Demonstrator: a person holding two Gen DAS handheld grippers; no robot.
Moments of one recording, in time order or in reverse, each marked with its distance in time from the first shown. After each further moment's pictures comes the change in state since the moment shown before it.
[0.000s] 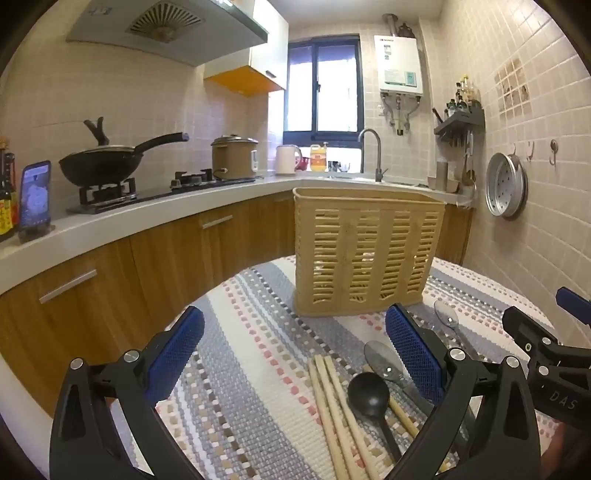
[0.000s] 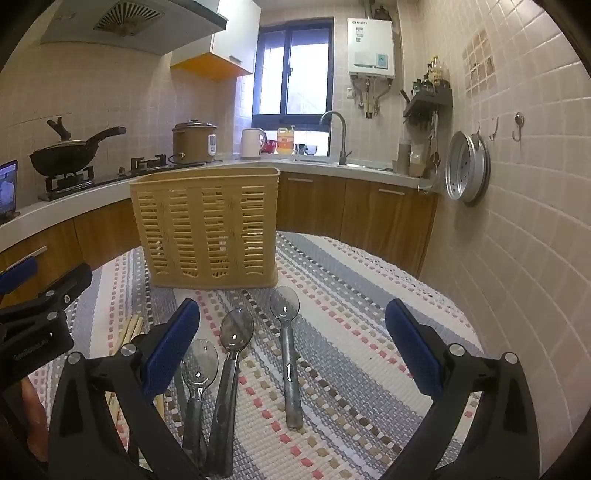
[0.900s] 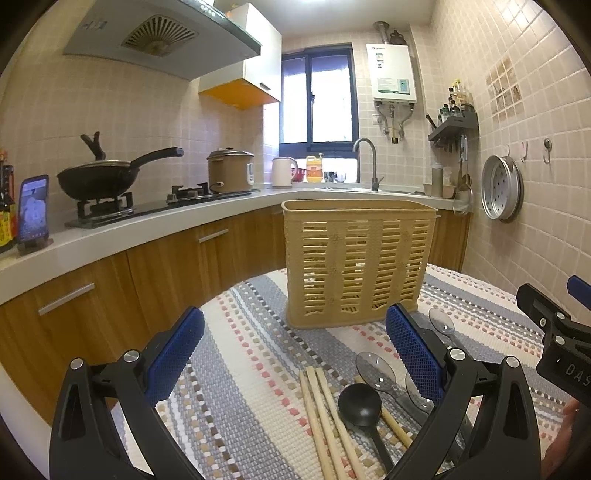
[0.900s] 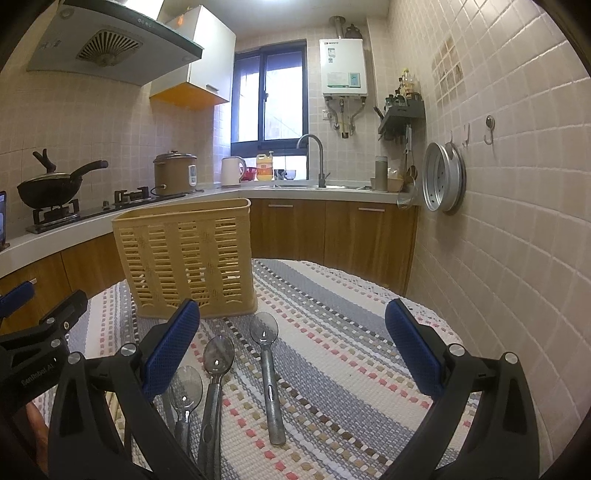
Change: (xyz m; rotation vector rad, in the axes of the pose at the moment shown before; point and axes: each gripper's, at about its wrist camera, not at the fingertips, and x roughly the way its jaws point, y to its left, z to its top) left arm -0.002 -0.009 -0.001 0.025 -0.046 0.000; right arm -0.010 -0.016 0.001 0.069 -0.081 -0.049
